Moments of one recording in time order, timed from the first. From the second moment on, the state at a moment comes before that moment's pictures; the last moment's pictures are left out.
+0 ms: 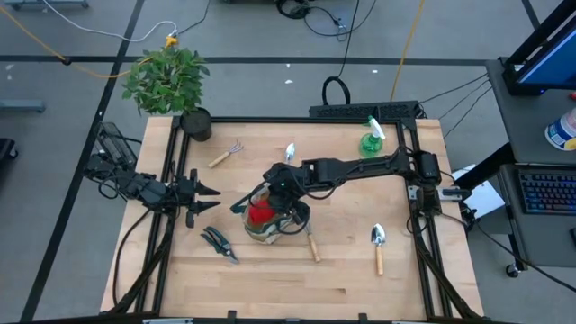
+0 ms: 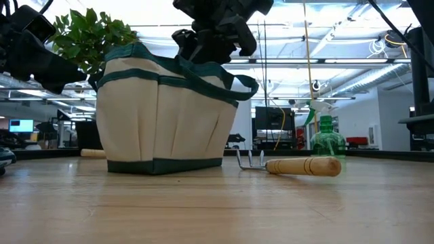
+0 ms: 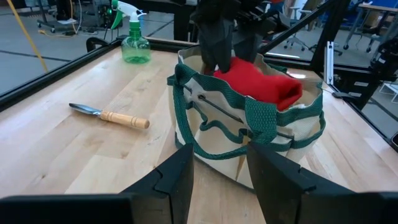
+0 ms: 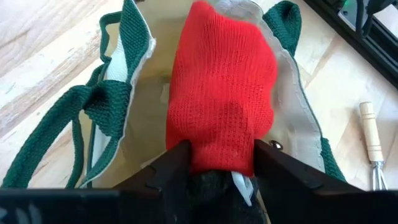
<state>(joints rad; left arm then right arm) -0.44 0.01 0.11 -0.34 -0.47 -0.23 0.01 1.97 1.66 -0.54 -0.18 -0.67</state>
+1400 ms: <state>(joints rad) -0.44 0.01 0.11 -0.34 -0.47 -0.23 0.00 1.86 1.65 -0.42 0.16 -0.55</state>
